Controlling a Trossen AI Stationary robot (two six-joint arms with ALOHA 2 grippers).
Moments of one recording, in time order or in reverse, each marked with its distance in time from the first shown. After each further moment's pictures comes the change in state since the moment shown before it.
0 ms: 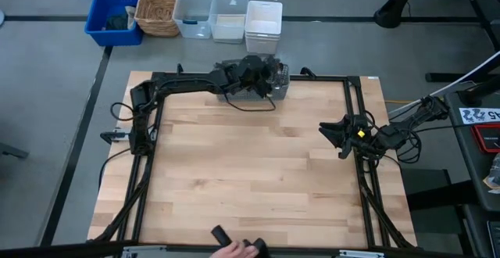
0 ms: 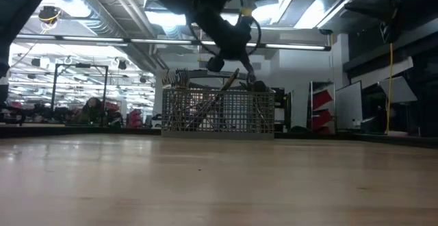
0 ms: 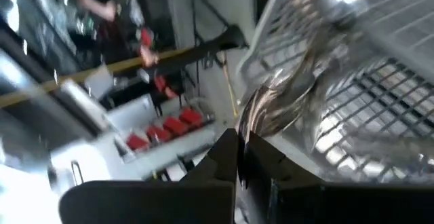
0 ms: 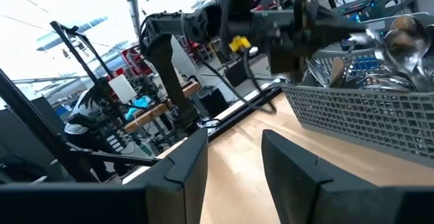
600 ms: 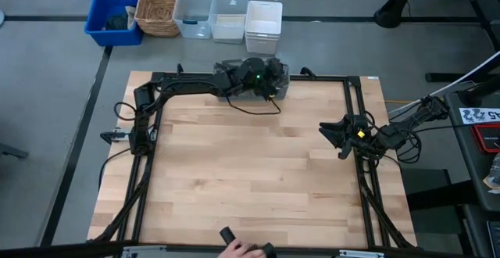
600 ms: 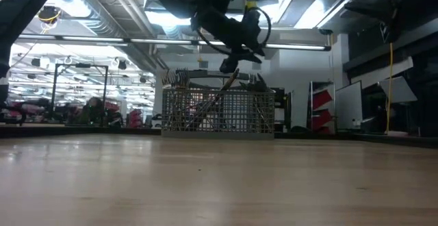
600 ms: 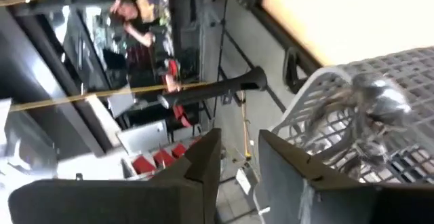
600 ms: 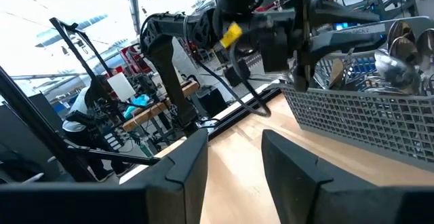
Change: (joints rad) left arm -0.013 0.039 0.000 0.139 0.165 -0.089; right arm 0.000 0.000 0.000 -0.001 0.000 -0.019
